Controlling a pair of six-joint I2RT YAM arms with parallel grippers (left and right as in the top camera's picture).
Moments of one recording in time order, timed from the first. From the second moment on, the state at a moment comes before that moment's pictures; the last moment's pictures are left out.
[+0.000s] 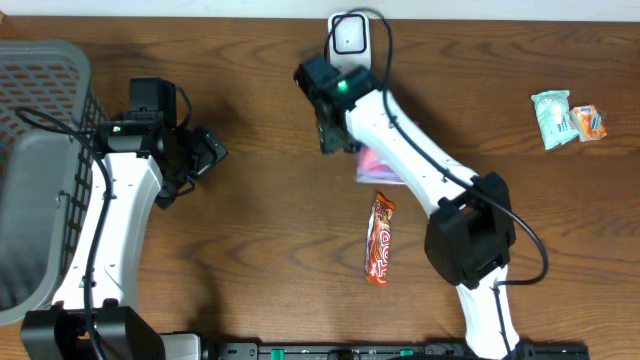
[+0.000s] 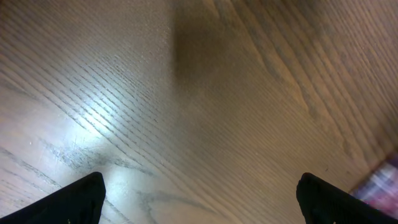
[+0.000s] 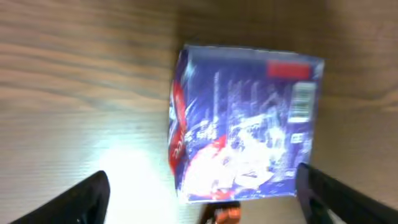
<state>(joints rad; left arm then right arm) 0.03 1.51 1.25 -1.05 0.05 -0.70 0.61 2.20 2.09 -1.30 0.31 0.52</state>
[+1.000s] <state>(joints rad) 0.03 1.51 1.25 -1.05 0.05 -0.70 0.06 2.19 1.91 -1.57 -0.41 -0.02</state>
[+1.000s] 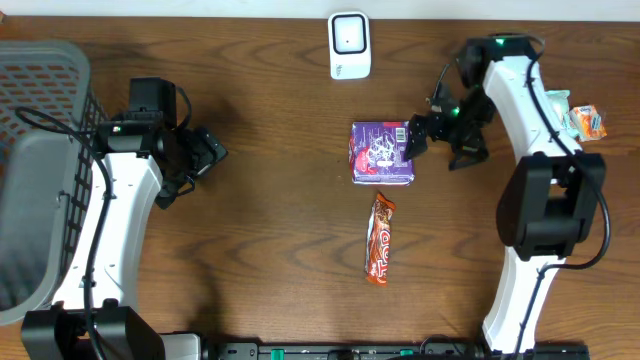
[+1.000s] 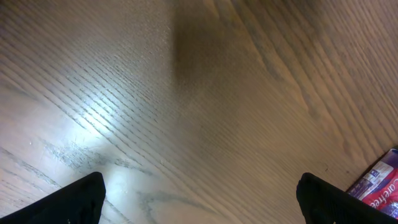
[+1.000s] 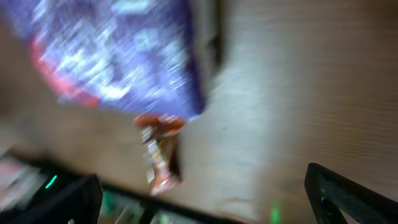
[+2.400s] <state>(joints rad) 0.03 1.51 1.25 -1.05 0.05 -0.70 0.01 2.19 1.44 -0.92 -0.80 -0.06</state>
